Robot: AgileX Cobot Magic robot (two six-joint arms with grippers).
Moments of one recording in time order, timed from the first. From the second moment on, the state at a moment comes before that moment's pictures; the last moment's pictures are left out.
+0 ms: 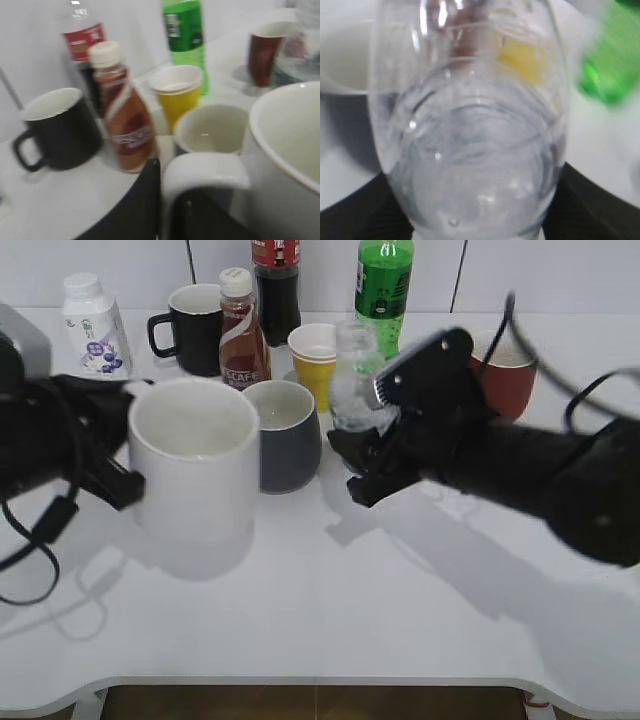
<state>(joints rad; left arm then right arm) -0.39 1.38 -0.41 0.32 -0.70 0.00 0.60 1.80 -0.68 -0.06 -0.71 -0.08</state>
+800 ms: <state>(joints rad) -0.59 1.37 -0.49 0.29 -0.53 -0.10 0.67 1.57 -0.87 -0.16 -0.28 -0.92</state>
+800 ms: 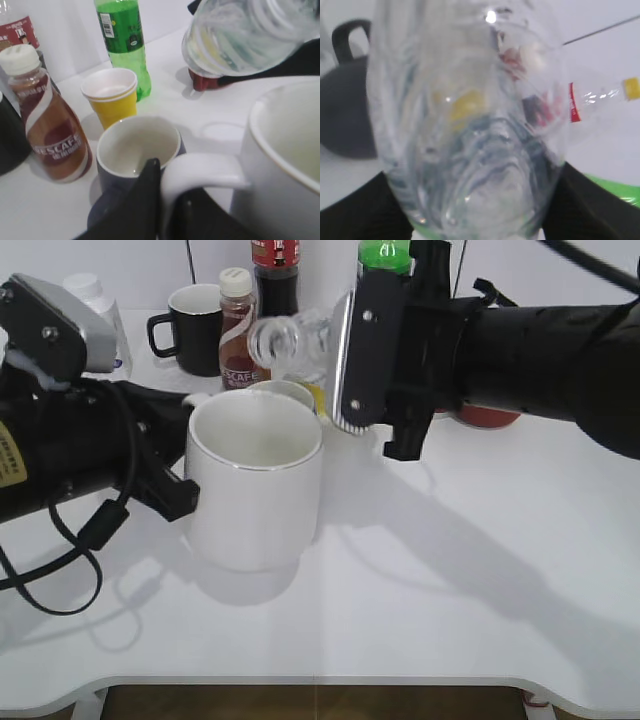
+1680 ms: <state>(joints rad) -0.59 1.33 -0.49 0.31 -0.34 -0.15 0.67 1.57 -0.87 -0.15 -0.43 -1.39</state>
